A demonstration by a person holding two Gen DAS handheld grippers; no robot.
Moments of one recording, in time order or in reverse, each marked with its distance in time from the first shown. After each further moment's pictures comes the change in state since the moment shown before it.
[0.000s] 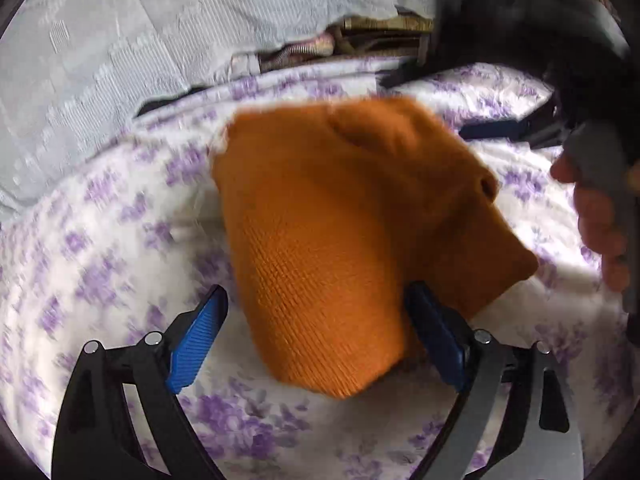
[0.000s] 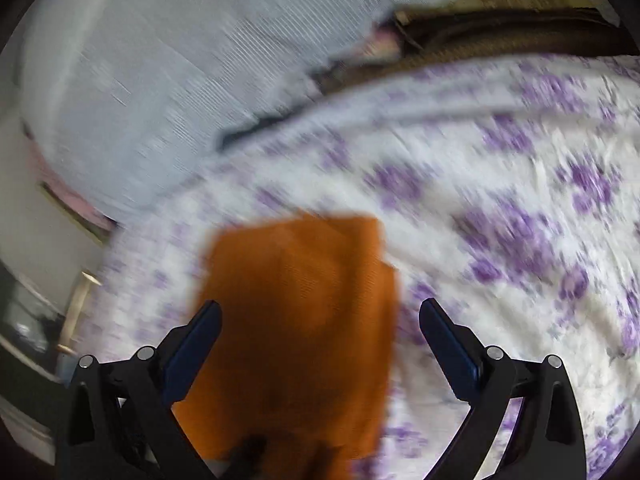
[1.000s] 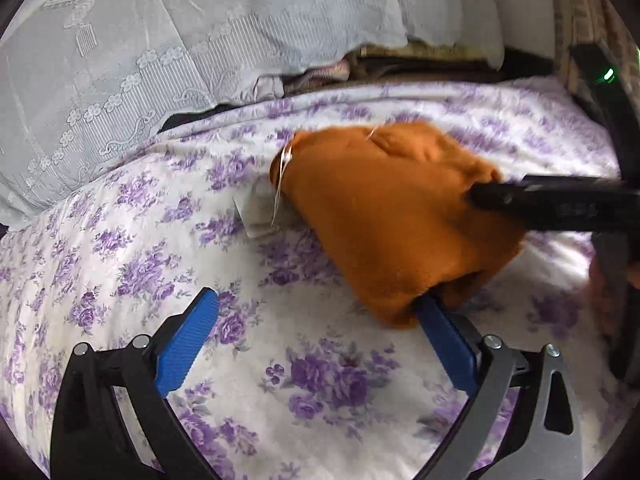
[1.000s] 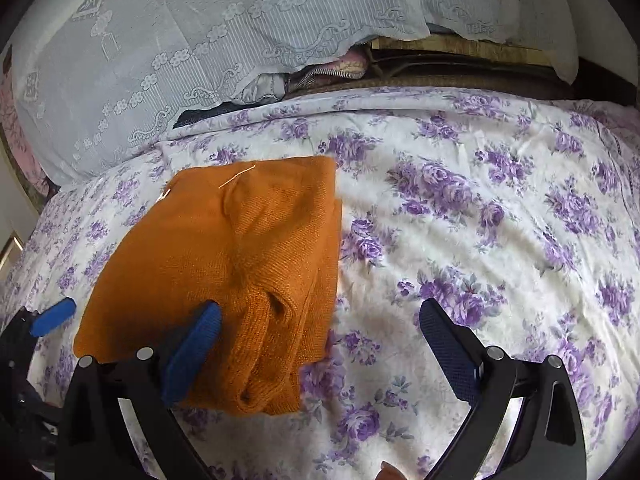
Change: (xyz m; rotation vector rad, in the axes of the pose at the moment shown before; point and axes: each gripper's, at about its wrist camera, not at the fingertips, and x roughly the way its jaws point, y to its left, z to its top) left arm -0.029 0.034 -0.026 0.022 -0.097 0.016; right arm -0.038 0.019 -0.070 -0.129 -0.163 -0.250
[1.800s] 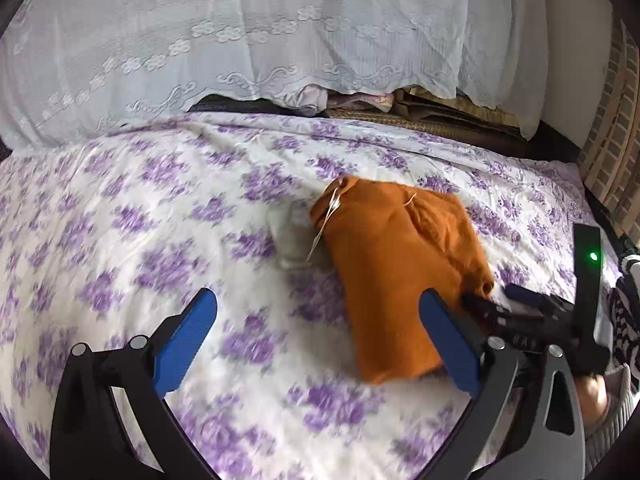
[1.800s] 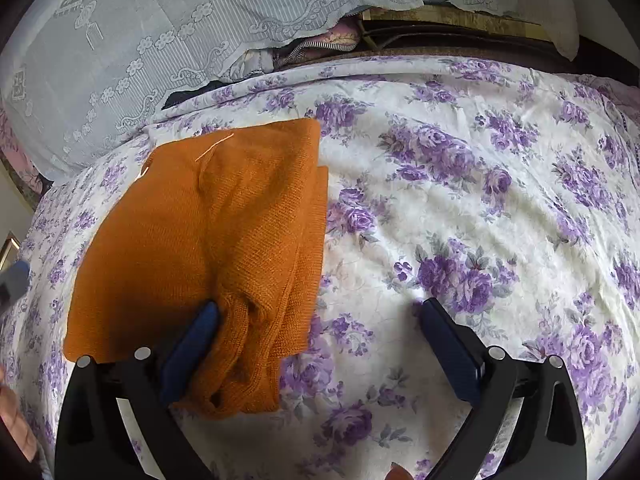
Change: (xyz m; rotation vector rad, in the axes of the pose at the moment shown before) left arm -0.020 0.053 0.045 -0.273 0.020 -0.052; right arm 0.021 -0.006 -0.007 0.023 0.077 -0.006
